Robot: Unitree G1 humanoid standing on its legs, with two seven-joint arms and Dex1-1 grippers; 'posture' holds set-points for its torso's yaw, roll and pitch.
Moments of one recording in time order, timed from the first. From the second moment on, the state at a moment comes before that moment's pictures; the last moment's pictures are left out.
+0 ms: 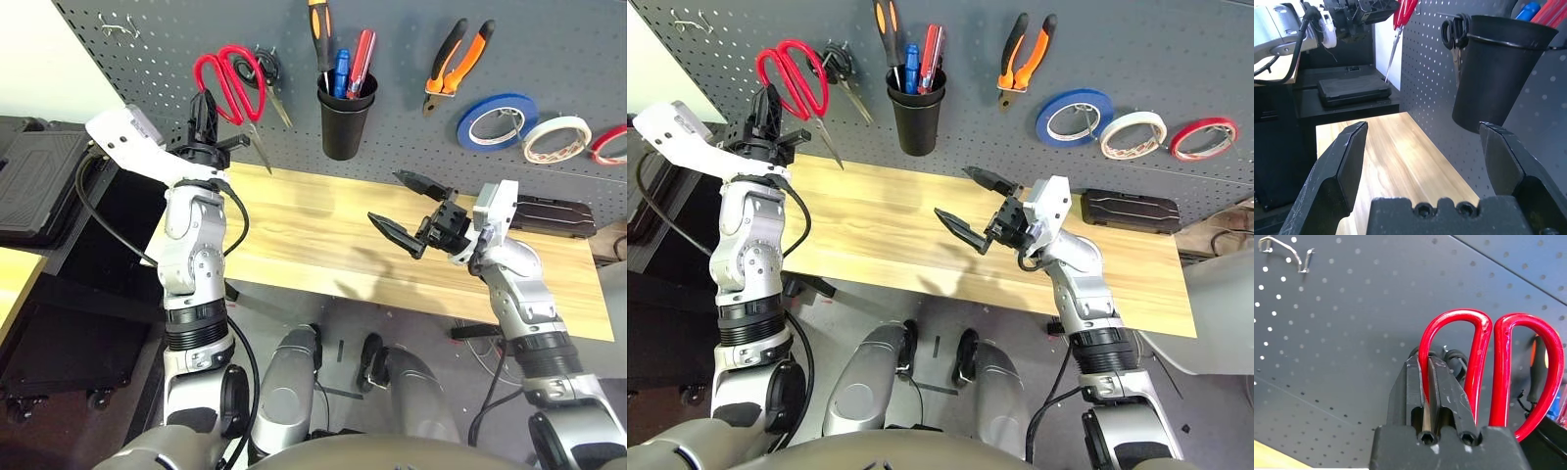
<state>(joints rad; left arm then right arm) -0.51 0.08 0.28 -0.11 -0.47 0.17 -0.02 -0.28 -0.30 0.03 0.11 0.40 -0.24 0.92</state>
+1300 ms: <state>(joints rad) -0.84 0.14 0.30 0.69 -0.34 -0.18 -0.12 -0.27 -0.26 0.05 0.05 0.37 -0.23 0.83</state>
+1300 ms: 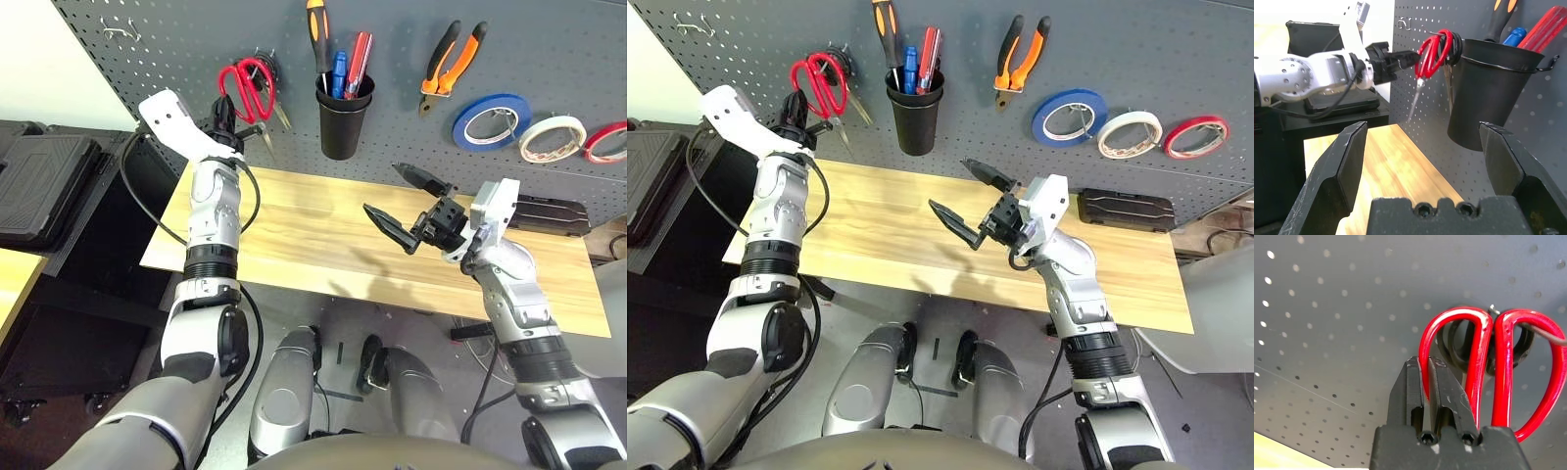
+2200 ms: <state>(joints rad) -0.37 0.30 0.21 0.24 -0.28 -0.13 -0.38 -0.25 -0.19 -0.20 0.18 0.18 -0.27 0.23</state>
